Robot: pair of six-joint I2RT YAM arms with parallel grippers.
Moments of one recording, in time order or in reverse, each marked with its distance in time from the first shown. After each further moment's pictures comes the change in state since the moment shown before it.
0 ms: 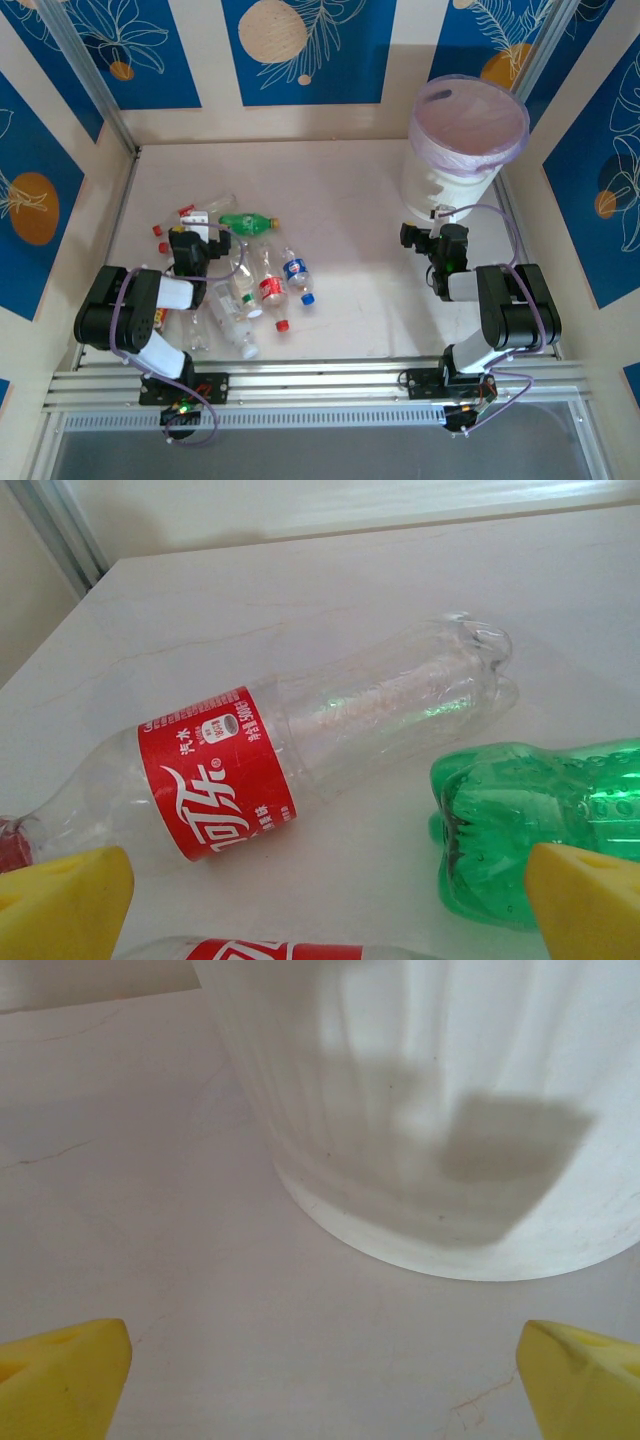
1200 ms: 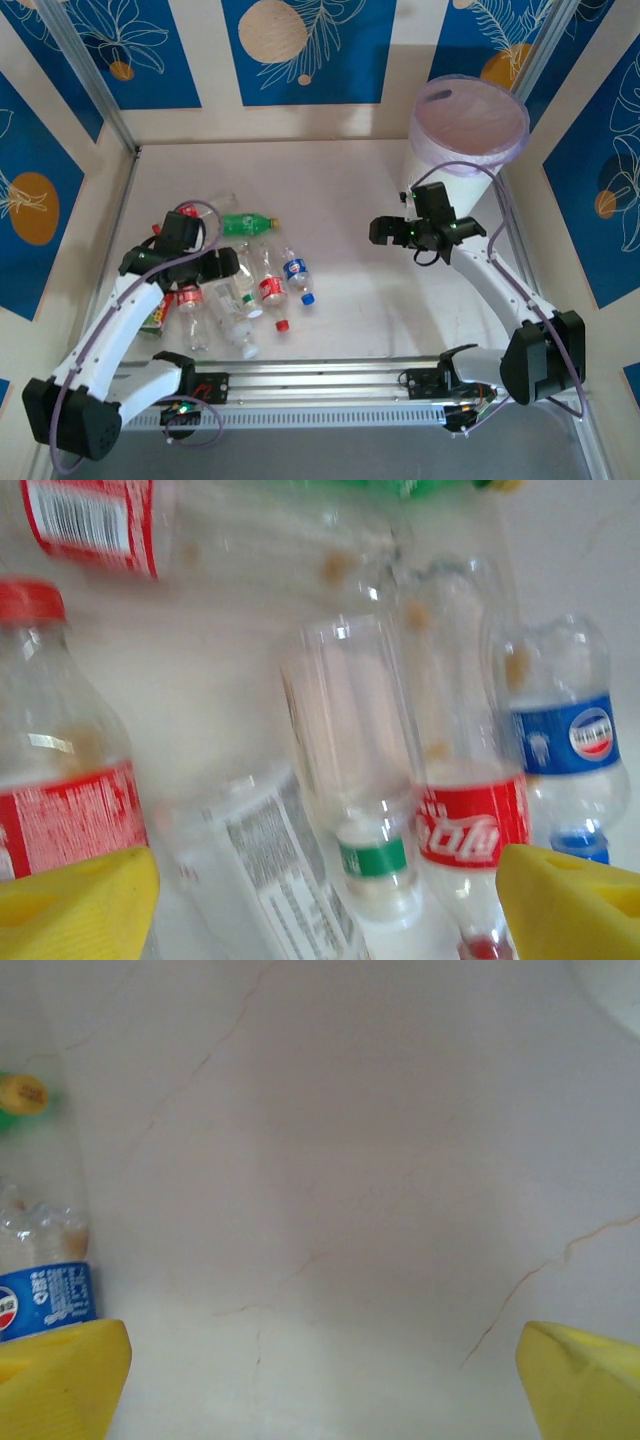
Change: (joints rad) left arm -0.183 -0.573 0.544 -1.851 0.282 -0.537; right arm 0.272 -0.257 0.597 -1.363 -0.144 0.220
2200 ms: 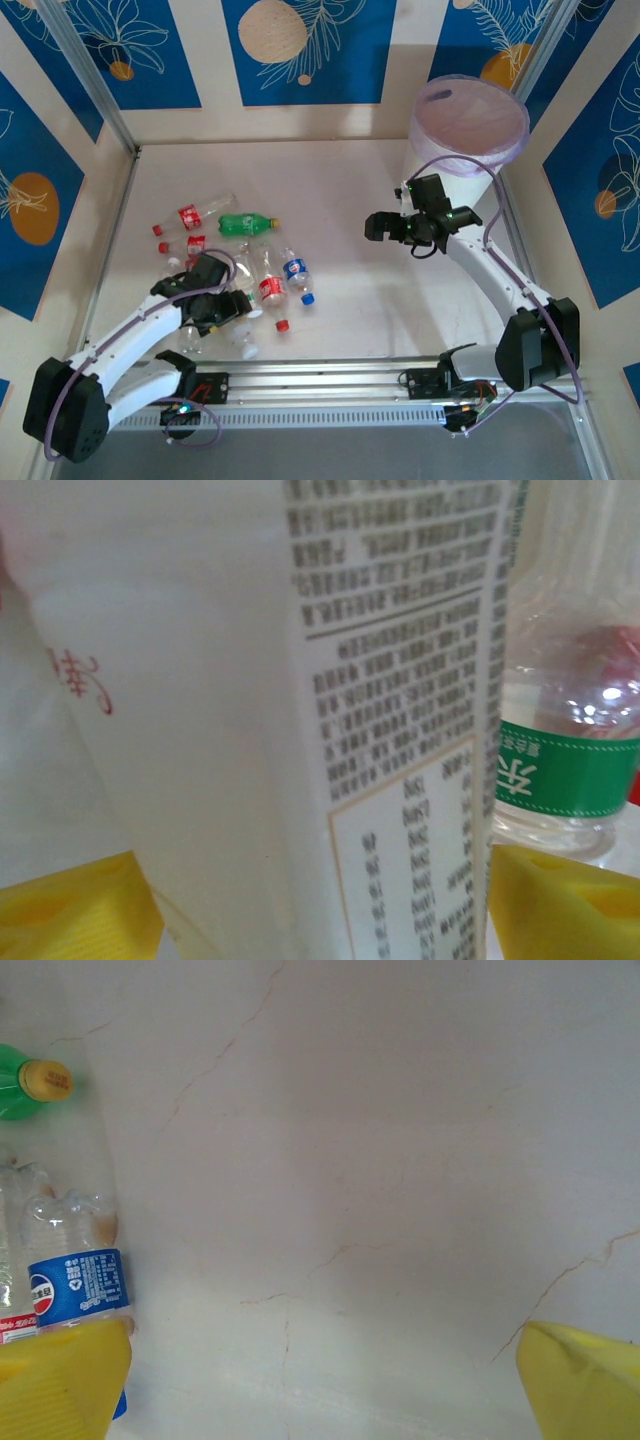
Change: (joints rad) left arm -0.147 0.004 -0.384 0.178 0.051 -0.360; right arm -0.002 0.057 0.076 -0.055 -0.048 0.004
